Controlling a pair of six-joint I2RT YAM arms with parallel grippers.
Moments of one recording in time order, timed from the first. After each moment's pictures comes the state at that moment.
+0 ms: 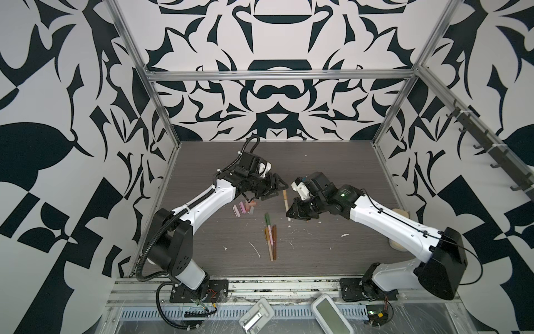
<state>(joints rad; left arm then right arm) -0.56 1.59 1.23 -0.44 0.67 -0.85 0.75 1.37 1.12 -0.71 -0.40 0.73</state>
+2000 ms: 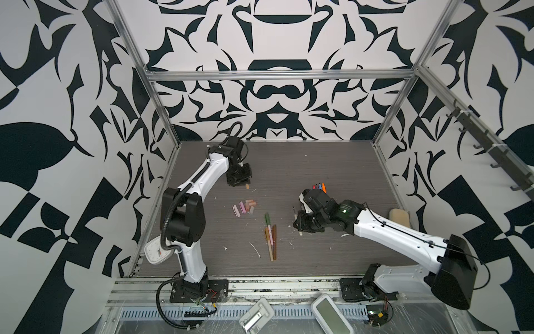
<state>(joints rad) -0.29 1.81 1.54 -1.05 0.24 -0.52 0.82 1.28 0.95 -0.69 -0.17 0.85</state>
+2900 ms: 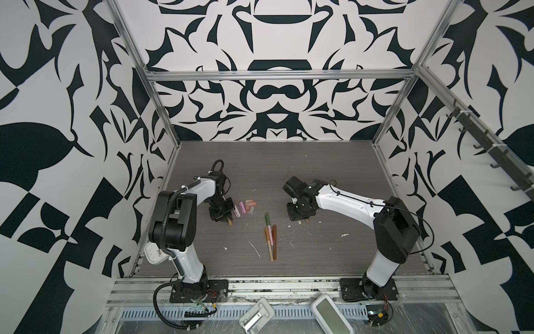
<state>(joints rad) -0.16 1.78 1.07 -0.90 0.28 -0.50 0.77 1.74 1.25 -0.87 0.01 0.57</state>
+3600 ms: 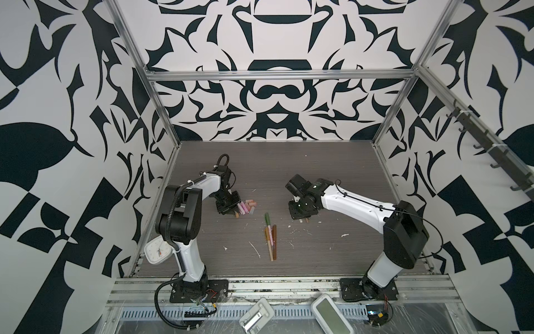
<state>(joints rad) -0.21 1.86 1.16 -0.86 0.34 -0.52 0.77 1.67 1.25 -0.88 0.01 0.58</state>
